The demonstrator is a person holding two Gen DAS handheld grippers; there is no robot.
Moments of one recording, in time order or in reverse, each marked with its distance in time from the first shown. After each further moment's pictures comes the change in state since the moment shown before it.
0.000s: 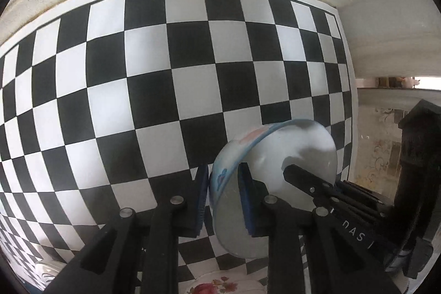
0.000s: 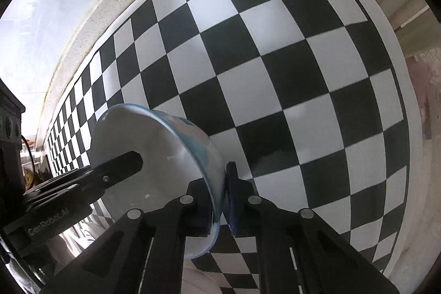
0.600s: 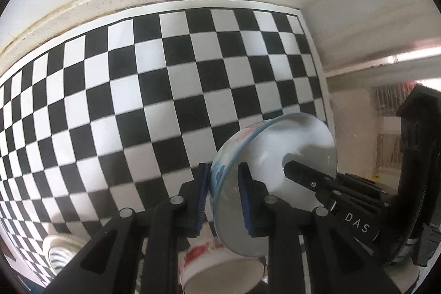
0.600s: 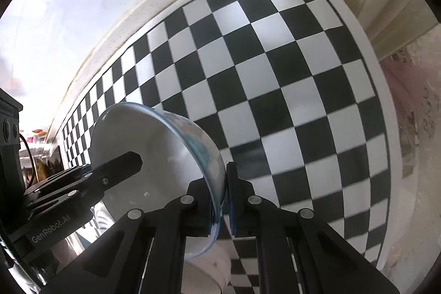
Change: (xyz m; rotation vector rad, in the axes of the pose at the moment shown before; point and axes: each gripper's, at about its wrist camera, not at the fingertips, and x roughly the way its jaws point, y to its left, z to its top) left arm -0.075 -0.015 -0.048 0.071 -0.075 0.005; right arm -0.058 0.023 -0.043 -0.044 -0.058 0.012
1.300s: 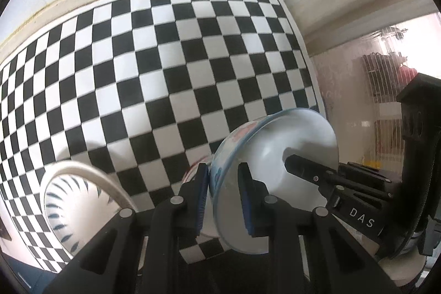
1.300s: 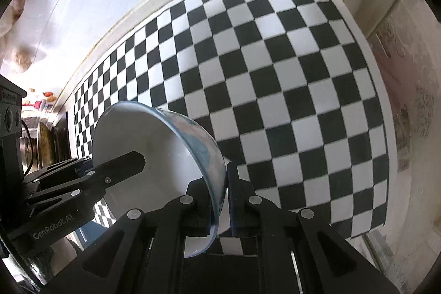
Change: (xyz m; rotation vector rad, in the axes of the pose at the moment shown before) left arm -0.037 -0.004 -0.109 0.044 -0.006 0.000; right arm -0.046 0.013 -0.124 -0.073 -0.006 0.009
